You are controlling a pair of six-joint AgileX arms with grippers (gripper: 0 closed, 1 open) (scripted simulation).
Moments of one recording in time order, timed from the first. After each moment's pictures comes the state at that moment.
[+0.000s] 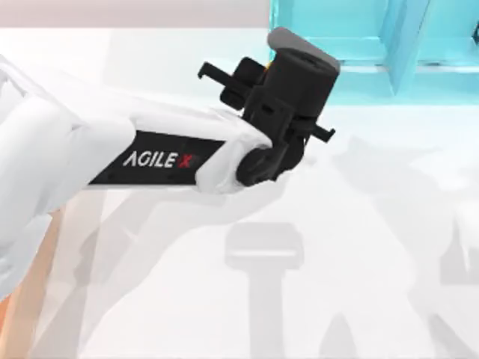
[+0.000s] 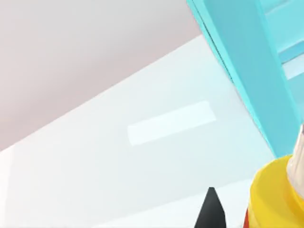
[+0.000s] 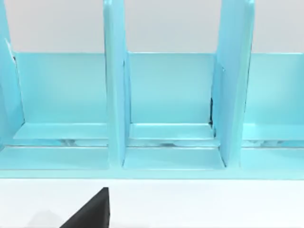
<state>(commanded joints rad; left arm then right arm) -0.78 2.10 1.34 0.25 -0.68 0.20 0.00 0.00 0.00 0.00 0.00 0.00</state>
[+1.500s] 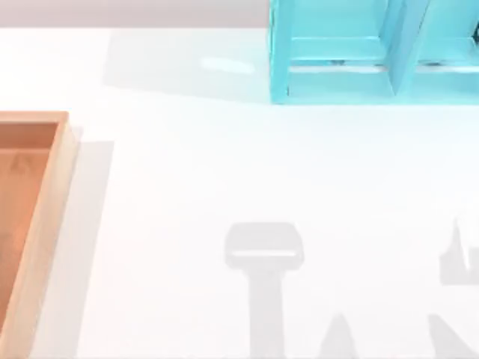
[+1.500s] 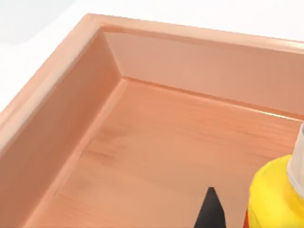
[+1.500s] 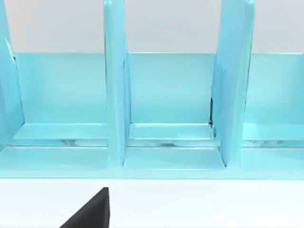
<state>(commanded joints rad) 0.75 2.01 1.28 -1.21 1.05 2.21 0.00 0.00 0.00 0.00 0.00 0.00</state>
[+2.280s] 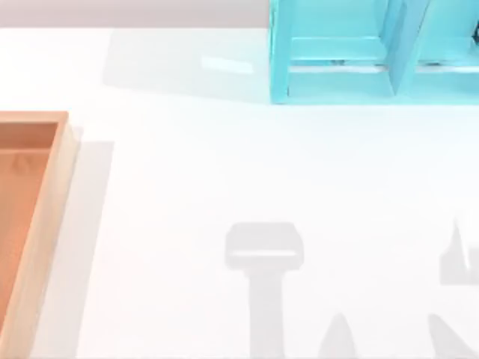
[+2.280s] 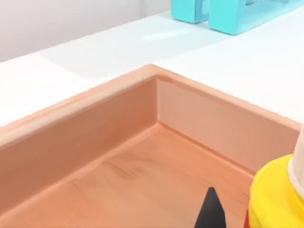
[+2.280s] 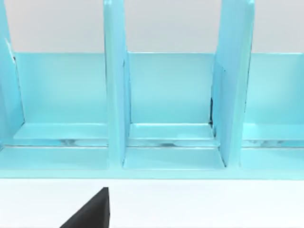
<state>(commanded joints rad) 0.96 2.10 1.17 -1.47 1.32 2.41 0.00 0.00 0.00 0.00 0.00 0.00</state>
